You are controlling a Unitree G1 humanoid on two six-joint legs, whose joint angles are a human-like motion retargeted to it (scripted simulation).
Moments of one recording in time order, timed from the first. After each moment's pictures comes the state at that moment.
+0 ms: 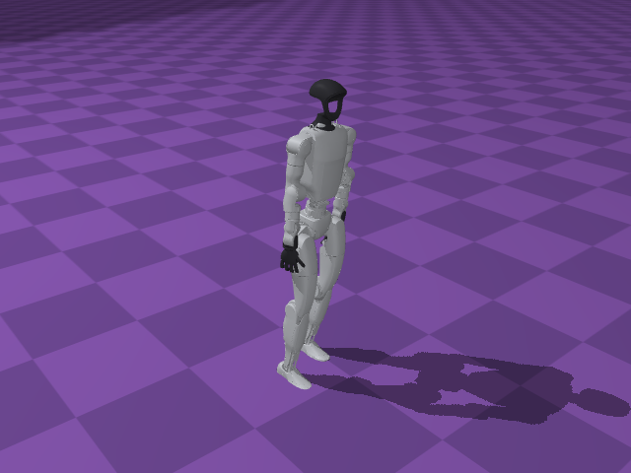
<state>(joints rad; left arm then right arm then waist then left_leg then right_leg) 0.02 0.08 0.33 1.61 0.19 0.06 -0.10 -0.02 -0.12 0.02 1.44 -0.33 0.11 0.25 -0.10 -0.03 -0.13 -0.12 -0.13 -0.11 0.11 -0.11 0.07 -0.23 -0.12 -0.18 0.17 -0.05 0.14</state>
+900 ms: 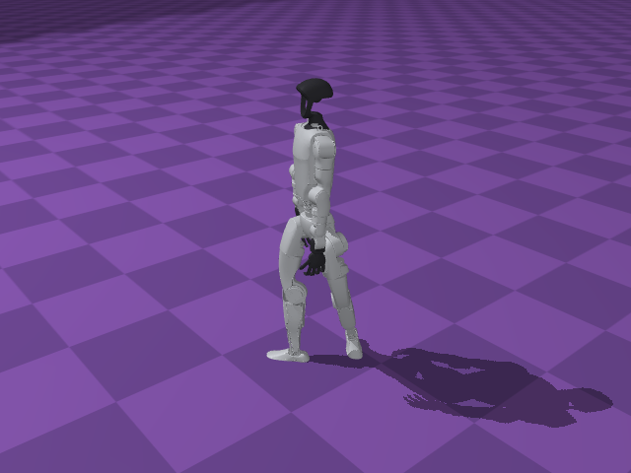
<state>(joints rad) -0.02 0.05 0.30 1.51 0.19 0.09 -0.18 -0.02 -0.11 -0.03 1.65 -0.24 0.17 0.15 -0.25 0.05 -0.23 0.16 0.06 1.06 0.23 0.02 -0.09 -0.31 -0.12 -0.73 0.12 -0.05 -0.17</state>
